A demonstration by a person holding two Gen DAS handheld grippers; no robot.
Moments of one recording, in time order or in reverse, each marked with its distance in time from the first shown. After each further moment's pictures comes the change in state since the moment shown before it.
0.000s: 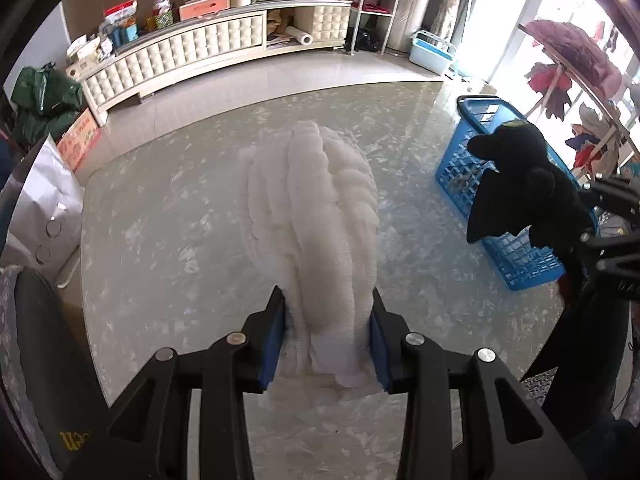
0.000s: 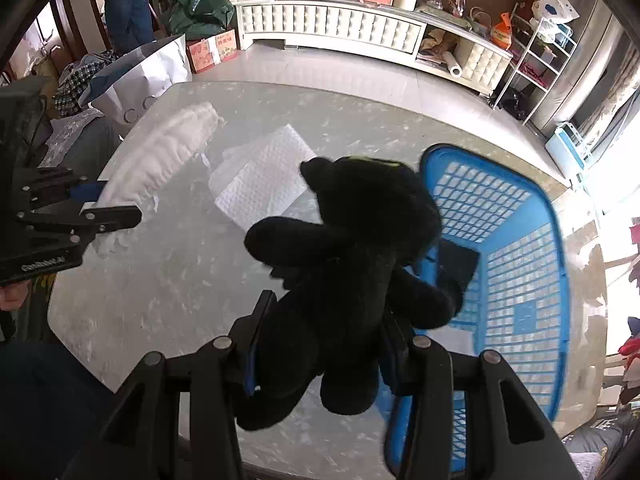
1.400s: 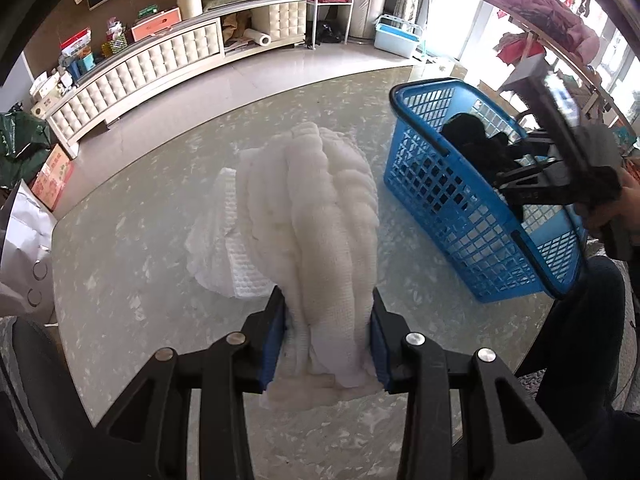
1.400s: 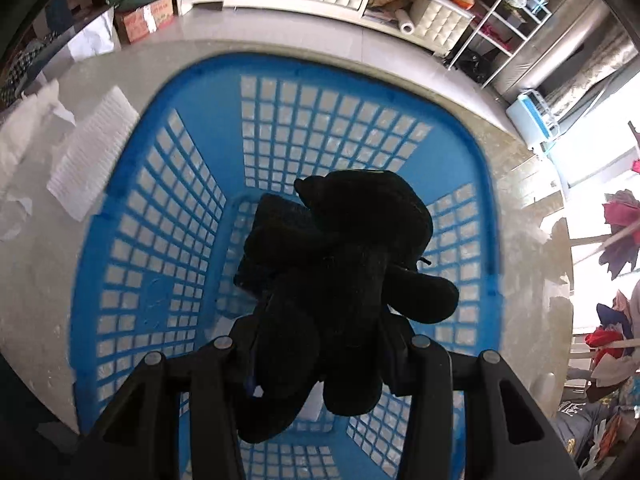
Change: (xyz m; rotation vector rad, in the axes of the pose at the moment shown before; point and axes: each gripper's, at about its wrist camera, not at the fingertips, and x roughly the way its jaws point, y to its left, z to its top) left arm 0.022 -0.074 0.035 0.126 0.026 -0.029; right arm 0.086 -0.106 -0.002 0.026 0.164 -0.155
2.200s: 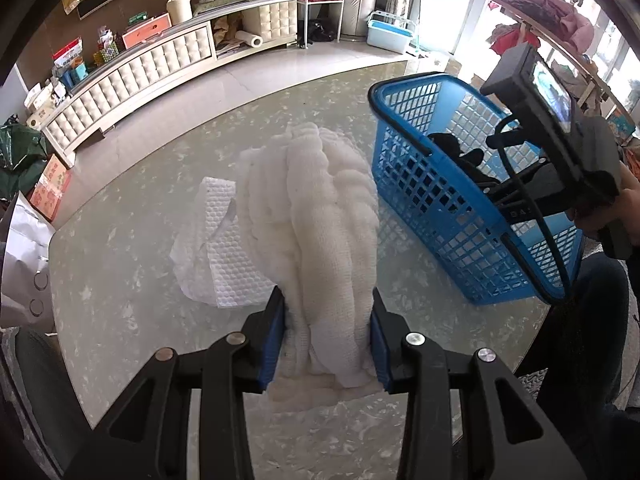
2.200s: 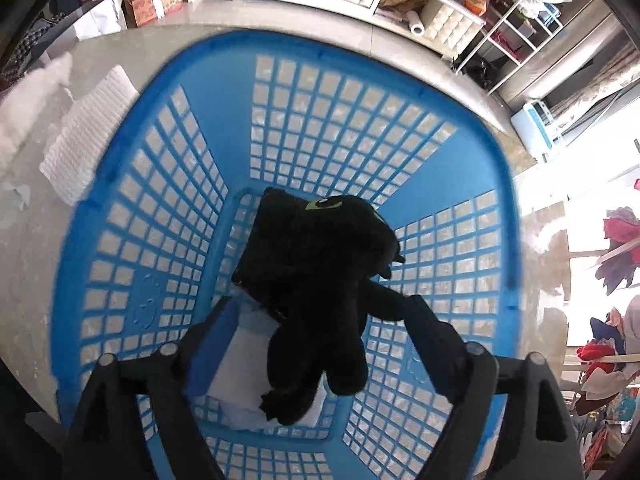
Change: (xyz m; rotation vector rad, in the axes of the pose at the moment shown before) left arm 0.007 -0.014 0.005 0.036 0.010 0.002; right arm -0.007 0.011 -0.003 -0.051 -0.007 -0.032
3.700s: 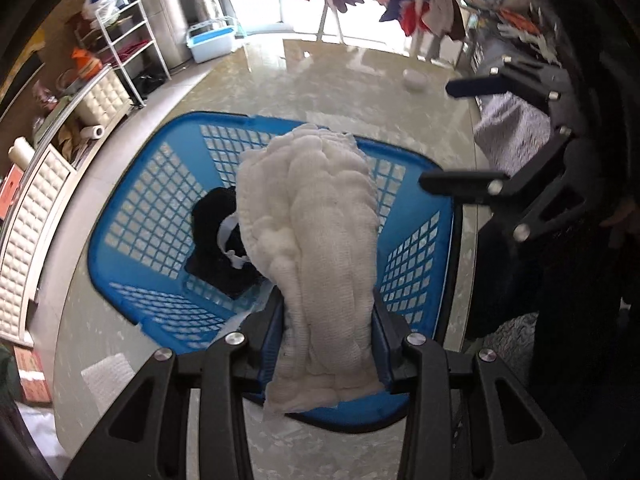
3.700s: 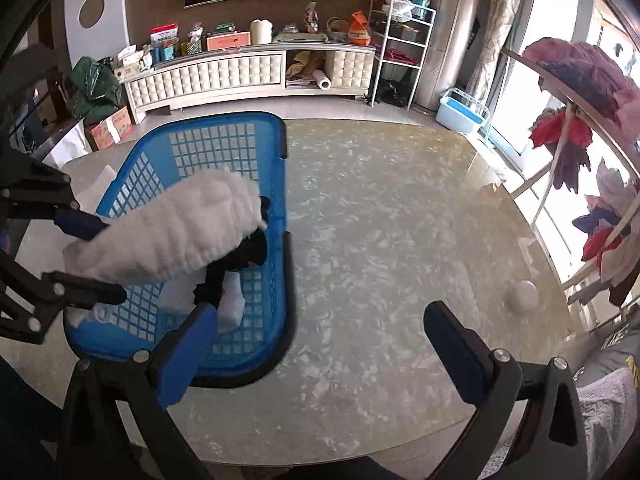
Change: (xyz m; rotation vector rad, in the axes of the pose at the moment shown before) left arm 0.025 -0.192 0.057 0.573 0.040 -0.198; right arm -0.090 -0.081 -0.163 0.372 -0.313 -0.008
